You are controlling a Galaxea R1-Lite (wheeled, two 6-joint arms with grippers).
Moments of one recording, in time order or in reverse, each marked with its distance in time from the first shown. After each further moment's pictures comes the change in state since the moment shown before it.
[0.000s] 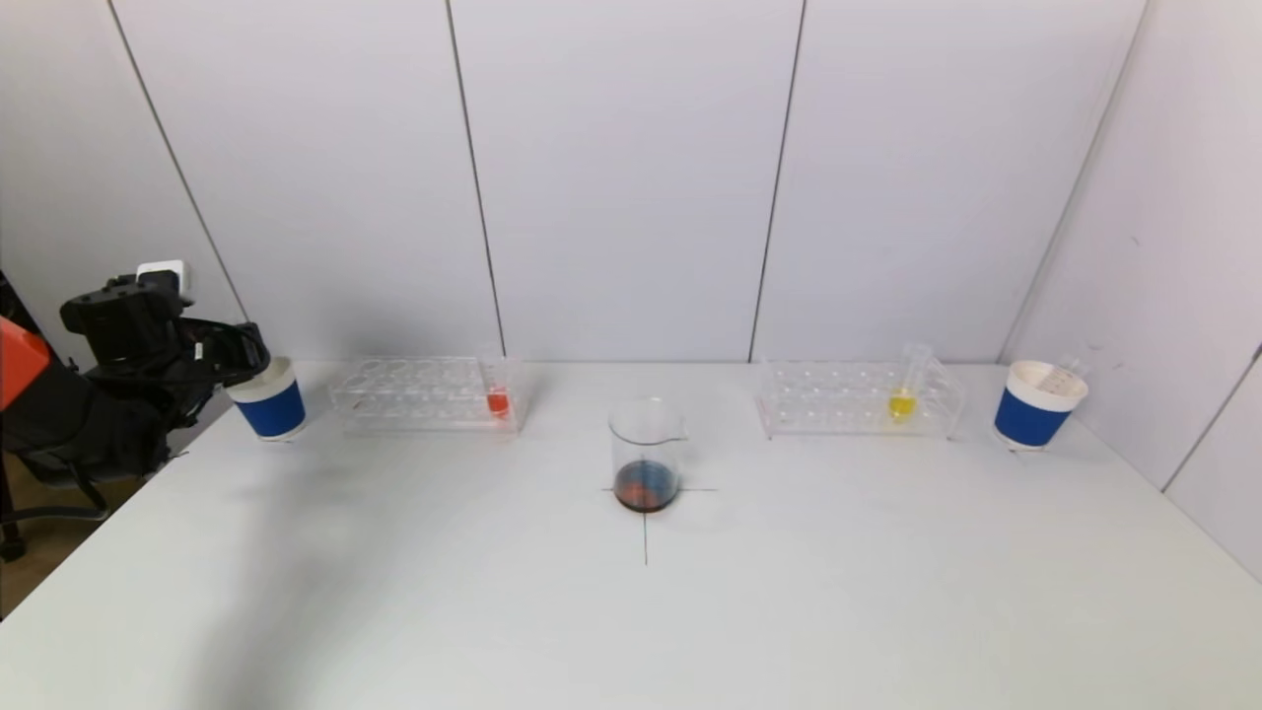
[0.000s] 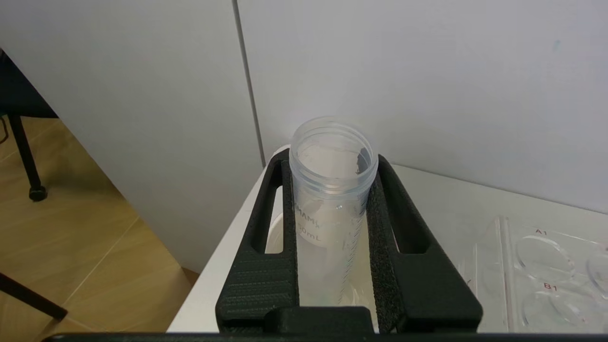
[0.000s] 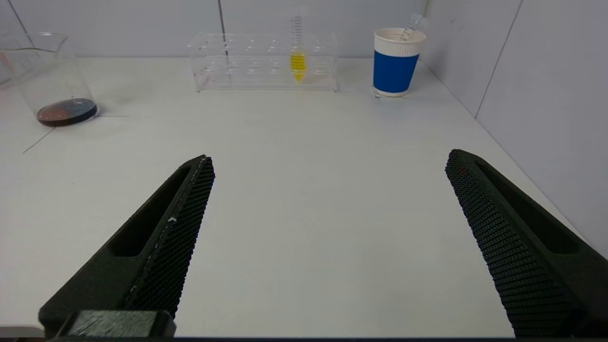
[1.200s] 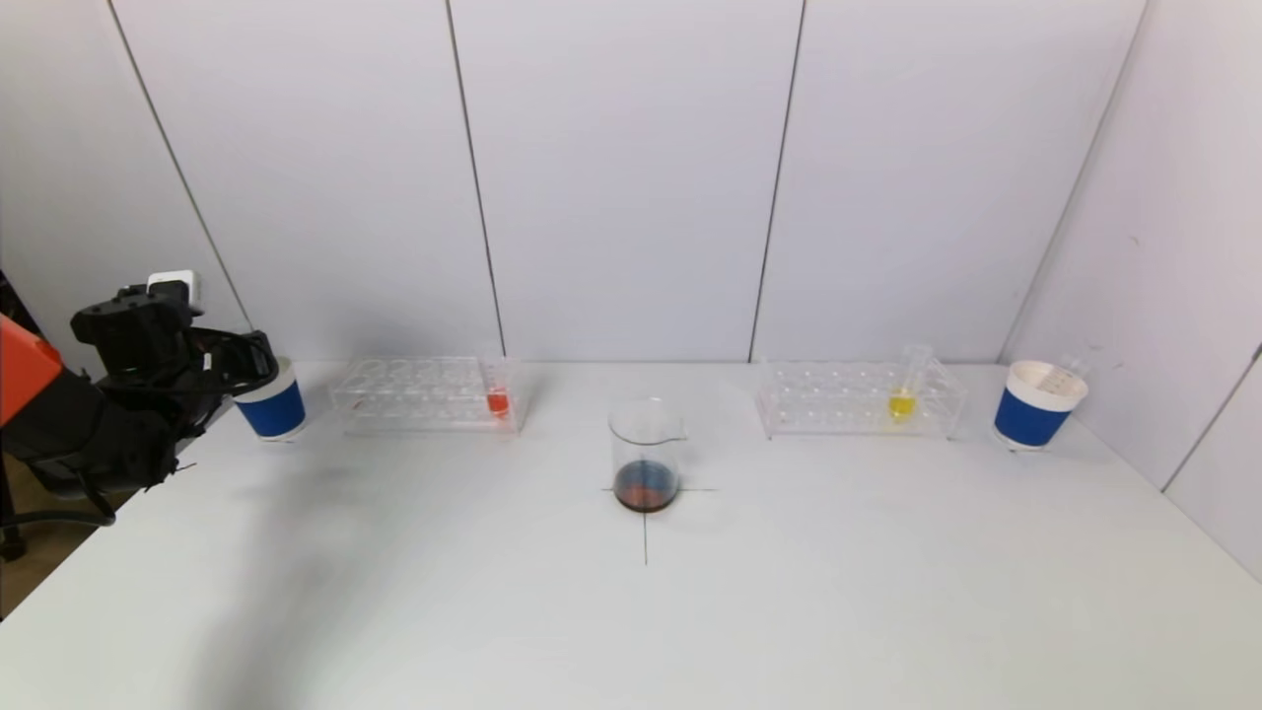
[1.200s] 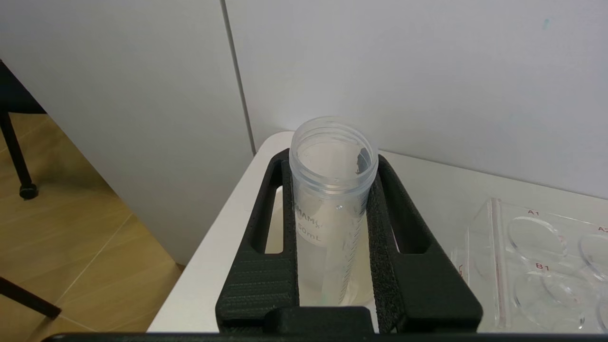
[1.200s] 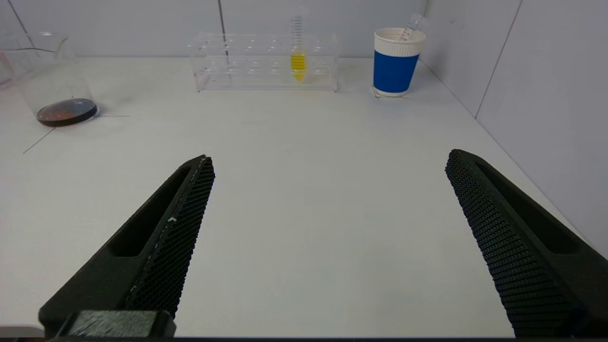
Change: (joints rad) left arm -0.008 0.012 0.030 -0.027 -0.004 -0.001; right arm 0.000 0.000 0.000 0.000 0.000 0.000
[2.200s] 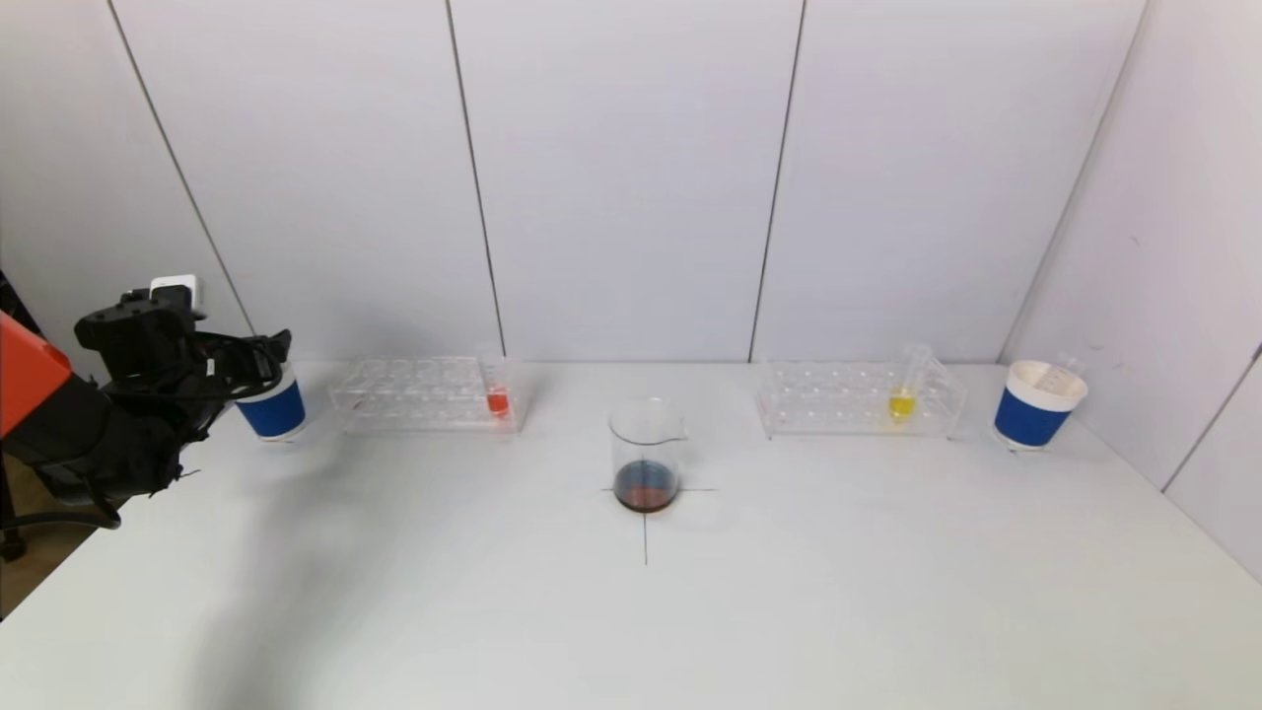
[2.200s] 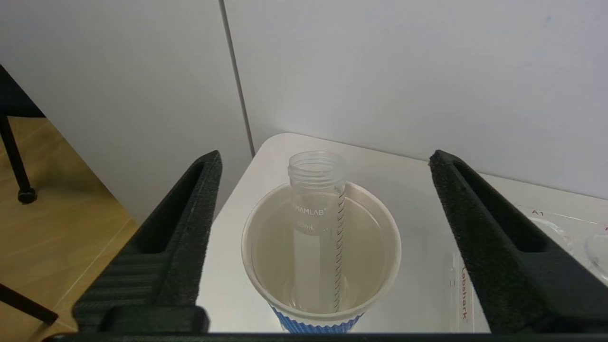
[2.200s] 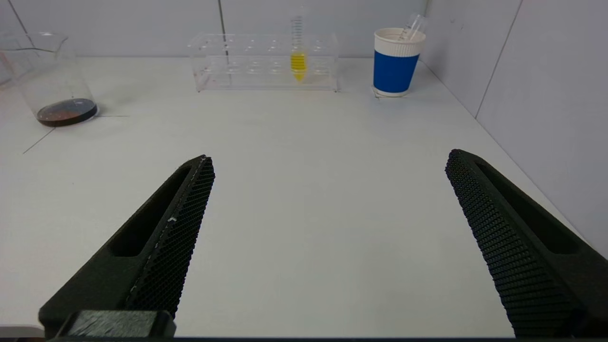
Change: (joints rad) left arm 0.000 0.018 0.008 -0.040 -0.002 0.001; right arm 0.000 0.000 0.000 0.000 0.000 0.000
